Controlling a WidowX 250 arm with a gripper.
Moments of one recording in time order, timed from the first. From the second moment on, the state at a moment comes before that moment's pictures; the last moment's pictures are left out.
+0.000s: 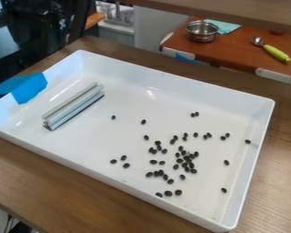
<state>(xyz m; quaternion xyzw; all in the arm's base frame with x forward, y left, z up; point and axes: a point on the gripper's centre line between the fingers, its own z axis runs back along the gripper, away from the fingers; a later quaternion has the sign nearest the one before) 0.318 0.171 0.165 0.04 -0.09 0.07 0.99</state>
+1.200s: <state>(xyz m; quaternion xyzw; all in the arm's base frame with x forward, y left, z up) 0.320 0.137 0.103 0.02 -0.12 -0.02 0.99</state>
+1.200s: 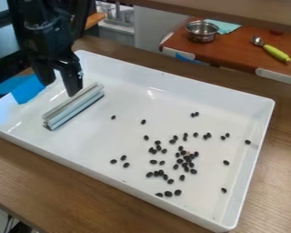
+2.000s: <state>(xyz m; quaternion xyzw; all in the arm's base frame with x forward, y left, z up) 0.317 0.137 0.075 0.00 -0.08 -0.03 1.00</state>
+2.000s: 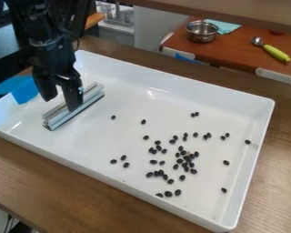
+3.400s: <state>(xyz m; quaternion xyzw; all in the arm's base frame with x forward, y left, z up) 0.321 0.108 0.065 0.02 -0.07 -0.05 1.00</state>
